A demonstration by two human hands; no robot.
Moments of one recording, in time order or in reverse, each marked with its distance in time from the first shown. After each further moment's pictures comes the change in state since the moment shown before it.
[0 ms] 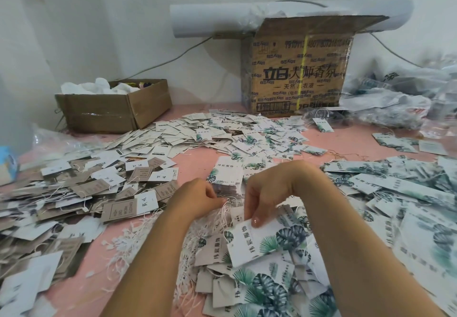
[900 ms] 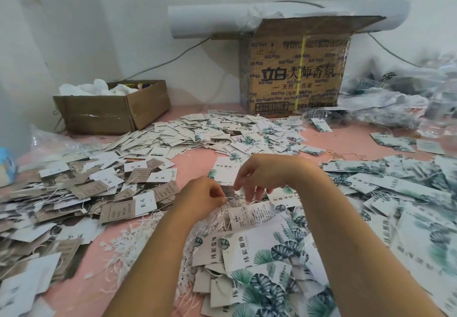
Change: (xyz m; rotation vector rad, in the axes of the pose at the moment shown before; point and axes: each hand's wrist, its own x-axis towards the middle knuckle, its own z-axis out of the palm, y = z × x) left_hand 0.003 0.005 0.006 -0.041 0.044 0.120; right_hand 0.006 0.007 -0.006 0.098 0.436 0.036
